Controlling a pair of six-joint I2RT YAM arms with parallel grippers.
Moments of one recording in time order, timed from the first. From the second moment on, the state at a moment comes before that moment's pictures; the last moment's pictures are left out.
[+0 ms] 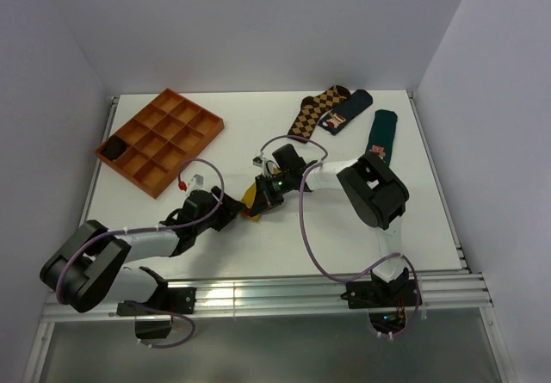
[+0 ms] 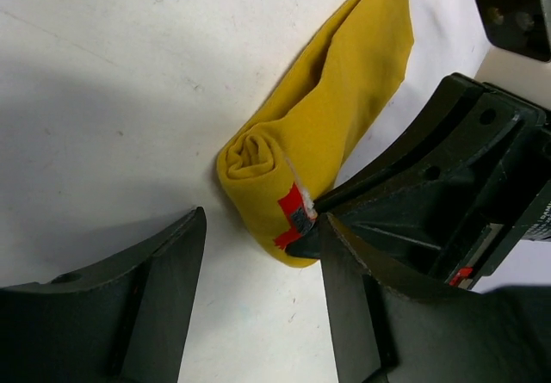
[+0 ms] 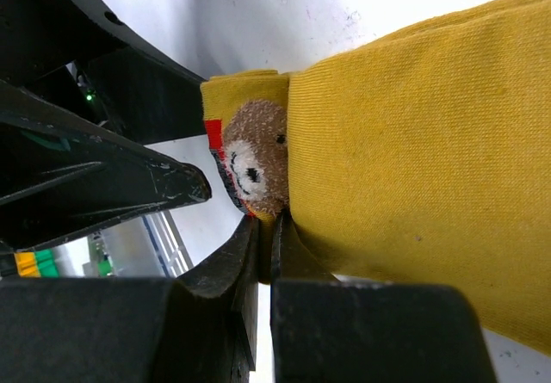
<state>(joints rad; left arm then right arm) -0.61 1.32 0.29 0.44 -0.05 -1.19 0.63 2.01 1.10 -0.03 -0.80 0.41</state>
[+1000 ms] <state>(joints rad) -0.62 1.44 0.50 0.22 -0.04 -1.14 0.68 1.71 0.88 0.06 -0.50 0.36</state>
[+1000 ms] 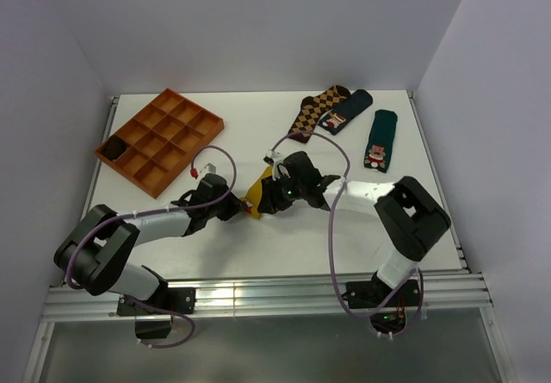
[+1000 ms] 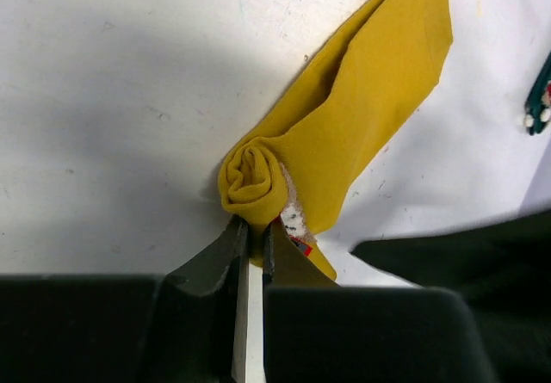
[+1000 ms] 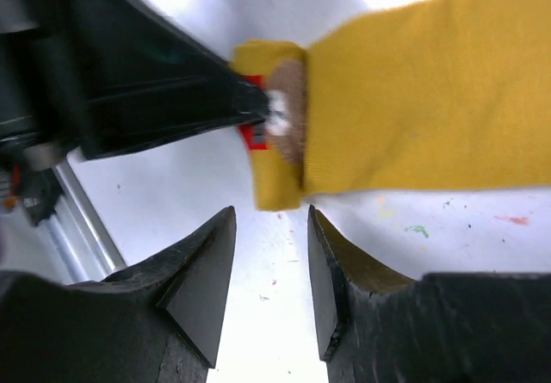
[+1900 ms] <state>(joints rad) -0.63 1.50 0.70 -0.12 -0.03 -1.09 1.02 1.69 0.71 0.44 0.08 0.02</state>
